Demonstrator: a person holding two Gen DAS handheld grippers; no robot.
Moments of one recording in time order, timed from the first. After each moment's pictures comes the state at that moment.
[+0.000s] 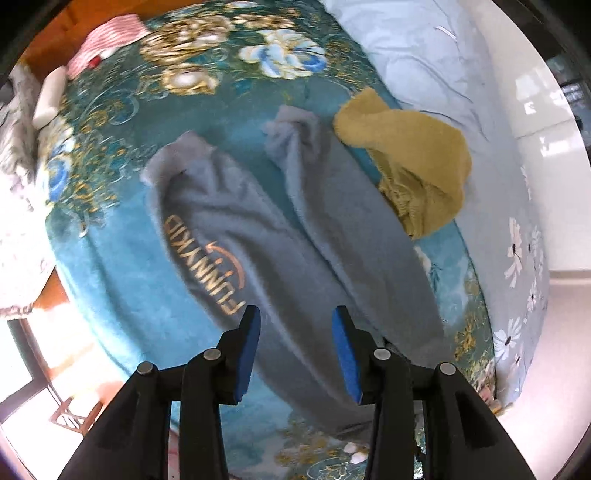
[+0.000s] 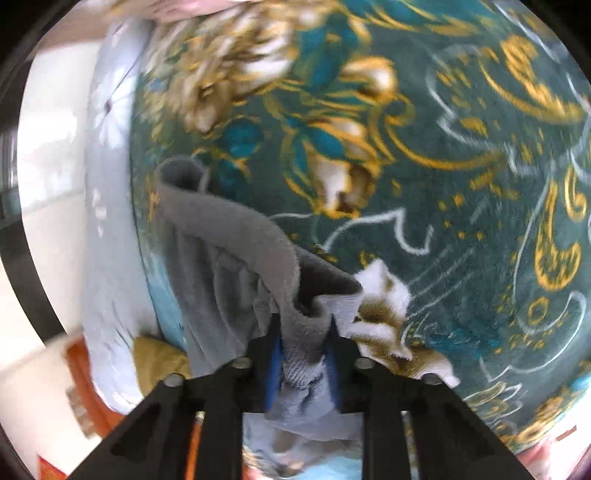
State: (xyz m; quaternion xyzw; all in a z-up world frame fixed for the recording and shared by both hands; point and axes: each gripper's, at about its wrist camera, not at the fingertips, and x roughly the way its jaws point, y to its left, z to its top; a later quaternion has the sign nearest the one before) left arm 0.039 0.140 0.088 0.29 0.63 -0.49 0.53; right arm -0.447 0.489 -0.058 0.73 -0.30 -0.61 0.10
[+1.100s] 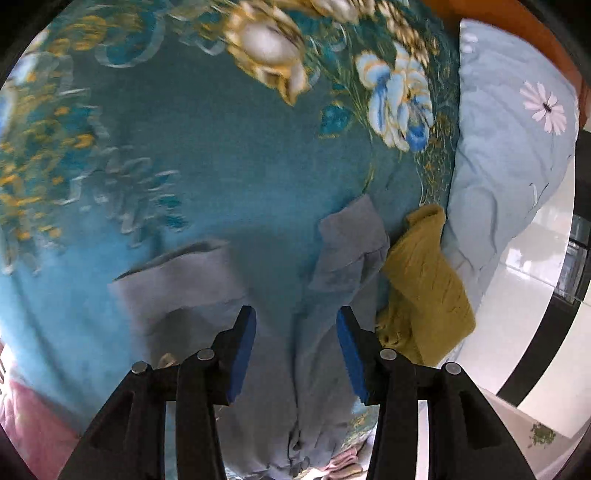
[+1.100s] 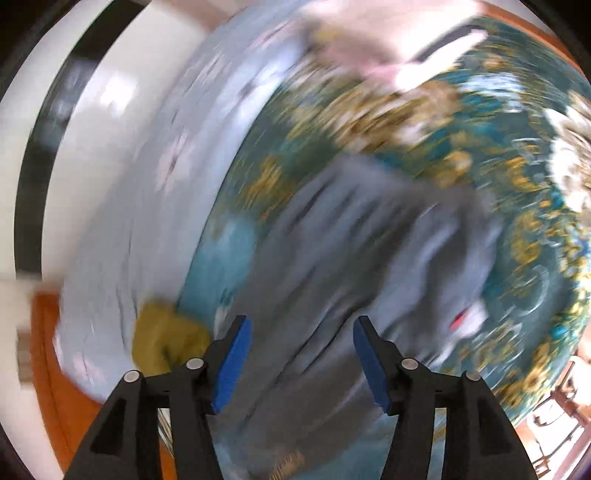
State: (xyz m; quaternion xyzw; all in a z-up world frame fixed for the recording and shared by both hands) left arm 0.176 -0.005 -0.053 0.10 0.81 -0.39 0.43; right arm -0.348 0.347 0.102 0.65 -0.18 -0.72 0.14
